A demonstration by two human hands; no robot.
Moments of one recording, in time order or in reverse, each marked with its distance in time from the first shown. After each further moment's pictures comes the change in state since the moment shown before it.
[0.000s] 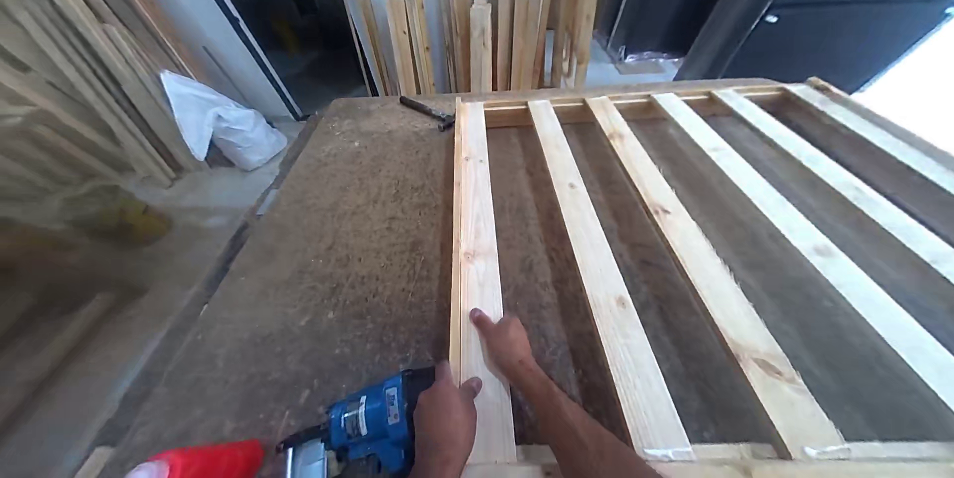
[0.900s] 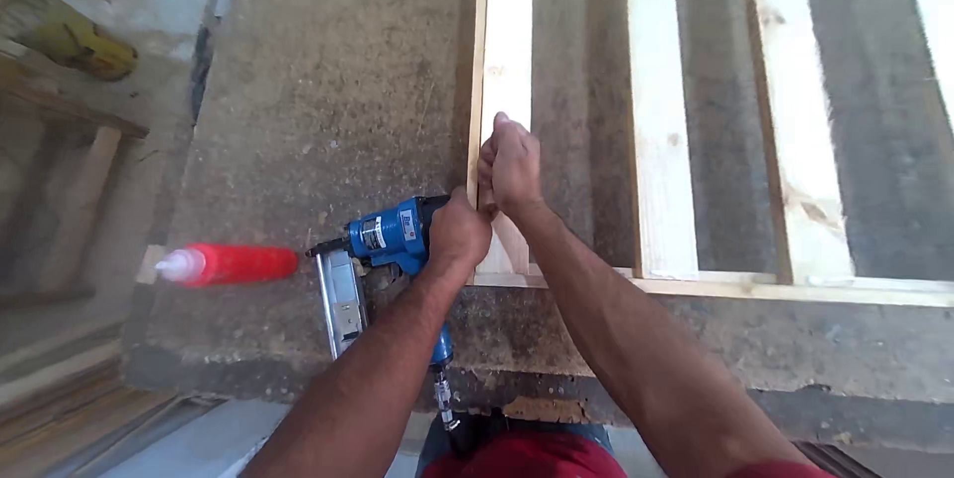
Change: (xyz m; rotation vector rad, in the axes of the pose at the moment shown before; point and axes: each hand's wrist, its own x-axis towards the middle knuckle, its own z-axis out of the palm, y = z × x) left_hand 0.003 -0.007 -0.007 -0.057 -0.020 0.093; right_hand -0.026 -0.018 0.034 0.625 0.010 -0.549
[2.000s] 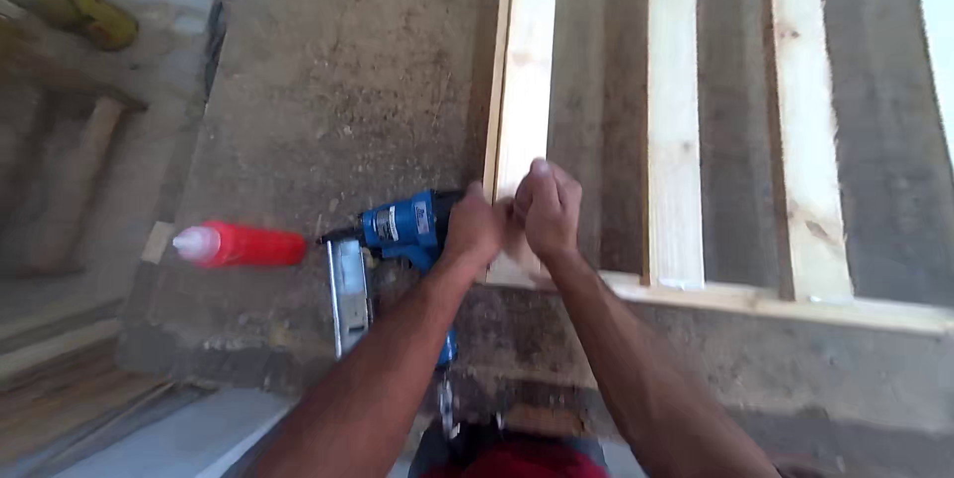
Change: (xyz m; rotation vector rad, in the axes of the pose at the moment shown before) left_hand -0.012 -0.020 0.002 -0.239 -0.110 0.052; right_hand -0.084 -0.002 -0.036 -0.061 -0.125 -0.296
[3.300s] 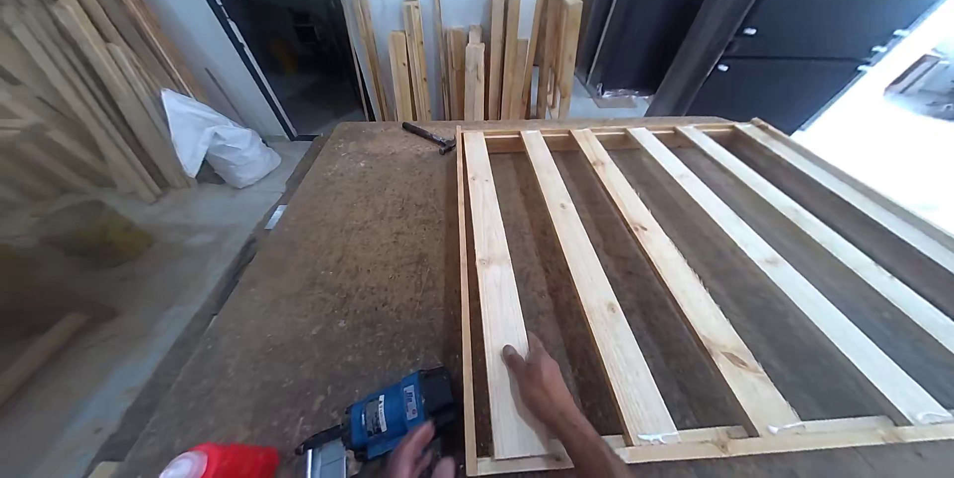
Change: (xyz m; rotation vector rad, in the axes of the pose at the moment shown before) left_hand -0.080 -0.115 -0.007 -0.477 0.347 0.593; right_hand 0.016 -0.017 -0.030 -0.686 0.009 0.675
